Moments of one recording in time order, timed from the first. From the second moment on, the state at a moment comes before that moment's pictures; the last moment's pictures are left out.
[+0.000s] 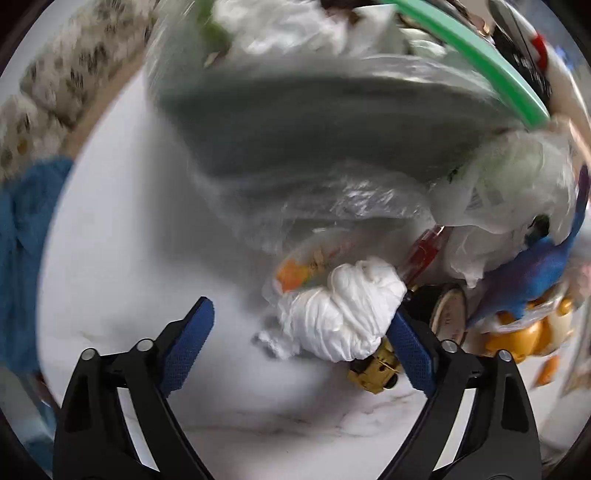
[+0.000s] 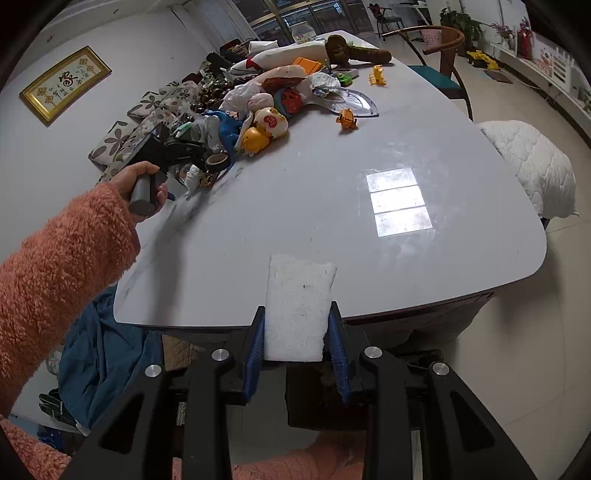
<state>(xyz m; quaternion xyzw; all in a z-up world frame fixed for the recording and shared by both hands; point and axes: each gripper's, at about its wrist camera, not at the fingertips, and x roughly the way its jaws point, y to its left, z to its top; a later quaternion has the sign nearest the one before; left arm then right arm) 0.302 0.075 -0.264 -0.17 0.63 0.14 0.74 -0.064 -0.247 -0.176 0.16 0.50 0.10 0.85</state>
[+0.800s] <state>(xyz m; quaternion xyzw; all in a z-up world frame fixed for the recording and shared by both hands) 0.029 0.045 -0.155 -0.09 0.57 -0.16 0.80 -0.077 -0.204 -0.184 0.08 0.54 0.21 0.81</state>
